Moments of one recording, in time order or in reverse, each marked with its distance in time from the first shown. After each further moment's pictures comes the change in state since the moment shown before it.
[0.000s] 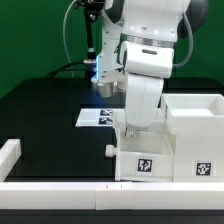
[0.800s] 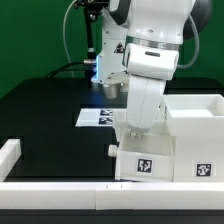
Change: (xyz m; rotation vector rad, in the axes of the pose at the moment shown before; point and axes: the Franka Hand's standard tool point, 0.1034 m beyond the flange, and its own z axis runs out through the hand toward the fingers) arm 0.007 -0.003 0.003 0.006 0.000 0.073
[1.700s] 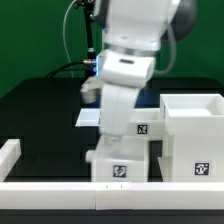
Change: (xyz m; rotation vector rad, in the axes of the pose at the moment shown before) arm -0.054 -0.003 0.021 0.028 -0.001 -0.027
